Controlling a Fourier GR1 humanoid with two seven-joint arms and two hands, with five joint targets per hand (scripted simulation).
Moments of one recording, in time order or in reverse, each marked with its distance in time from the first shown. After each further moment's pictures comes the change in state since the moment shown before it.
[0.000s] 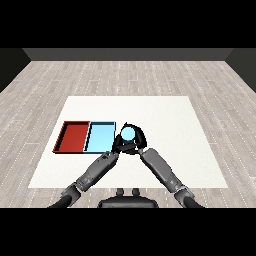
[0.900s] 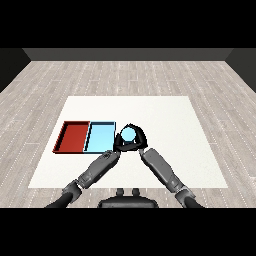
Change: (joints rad) left arm -0.050 -0.004 -0.035 0.046 0.046 0.161 0.017; right arm 0.007 -0.012 0.007 -0.028 -0.016 0.000 0.004
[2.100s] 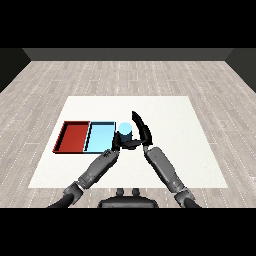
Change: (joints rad) left arm 0.017 -0.024 0.092 0.022 -0.099 0.006 0.029; right arm 0.022 0.013 -0.124 -0.018 0.080 0.035 0.039
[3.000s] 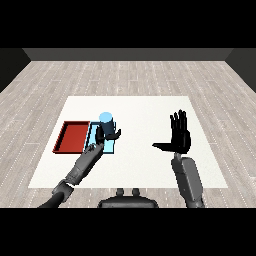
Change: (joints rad) left arm -0.008 0.151 0.171 0.026 -0.024 -0.015 0.029; right arm 0.294 -0.136 -0.279 -0.437 -0.236 0.150 0.003
